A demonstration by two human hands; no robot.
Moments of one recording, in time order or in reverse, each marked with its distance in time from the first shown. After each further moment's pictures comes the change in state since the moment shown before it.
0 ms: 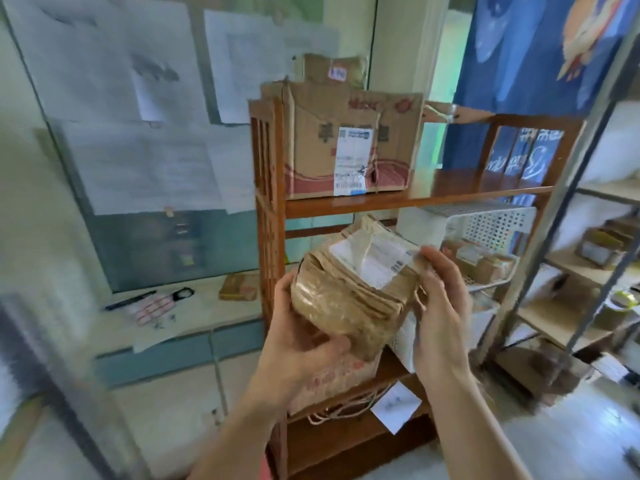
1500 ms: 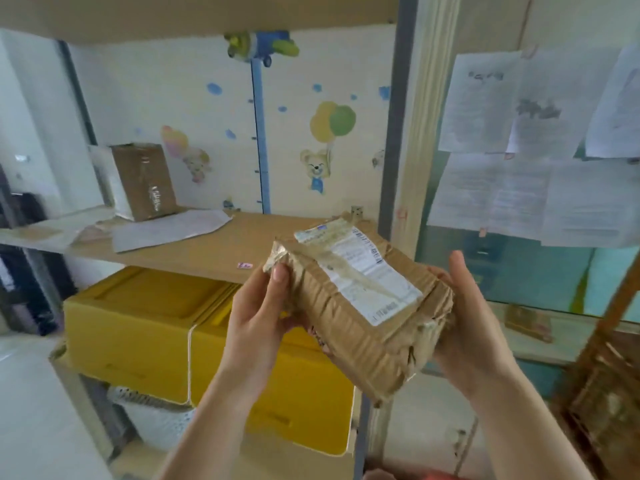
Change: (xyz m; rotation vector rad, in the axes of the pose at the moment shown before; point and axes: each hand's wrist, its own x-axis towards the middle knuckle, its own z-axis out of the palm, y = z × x) left_hand -0.358 0.386 -0.354 0.384 0.779 0.355; right_hand -0.343 0.040 0.462 0.182 -0.815 0.652
